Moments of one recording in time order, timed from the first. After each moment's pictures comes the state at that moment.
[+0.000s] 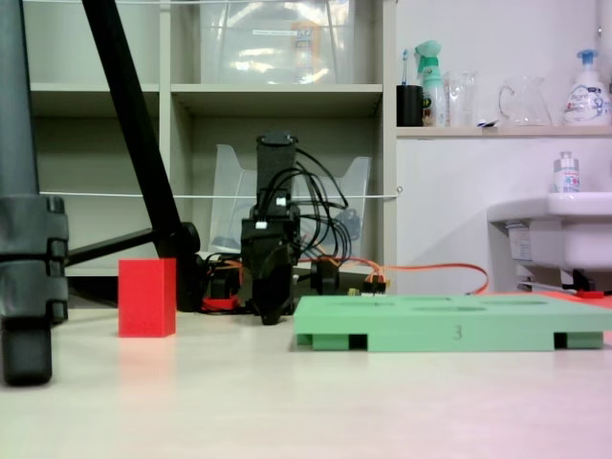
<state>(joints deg) -2.5 128.8 175.3 -1.0 6.6</state>
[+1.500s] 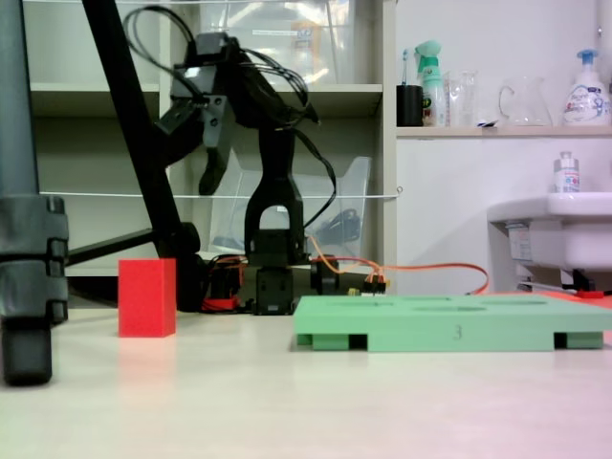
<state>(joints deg) 19.2 87.7 68.8 92.5 79.0</state>
